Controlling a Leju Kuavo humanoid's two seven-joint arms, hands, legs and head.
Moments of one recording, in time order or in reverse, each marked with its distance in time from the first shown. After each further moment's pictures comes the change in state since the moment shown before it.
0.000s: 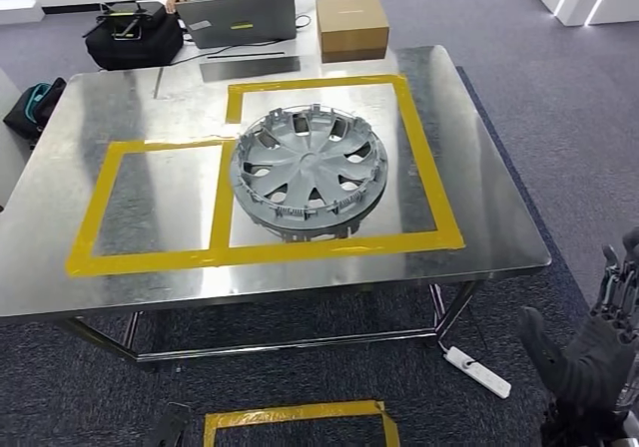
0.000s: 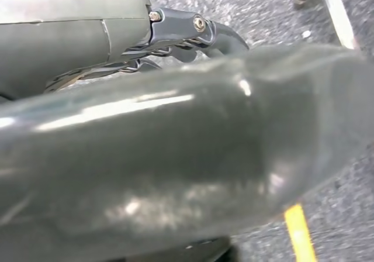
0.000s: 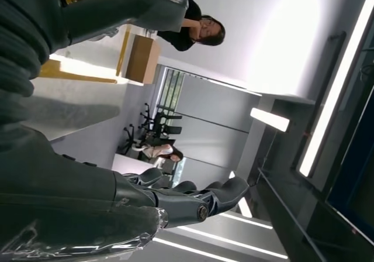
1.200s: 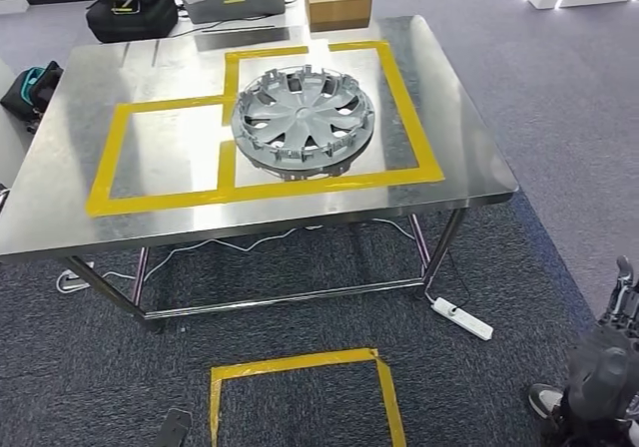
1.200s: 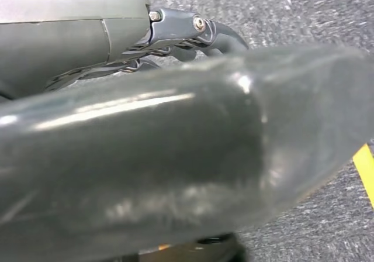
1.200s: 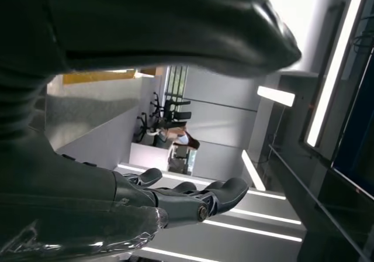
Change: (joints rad) left arm 0.016 -0.004 -0.005 0.000 -0.027 0.023 0.023; right arm 0.028 0.077 -0.069 0.008 -0.066 0.060 -0.035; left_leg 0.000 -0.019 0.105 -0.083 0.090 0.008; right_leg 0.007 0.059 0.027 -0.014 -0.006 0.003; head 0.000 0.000
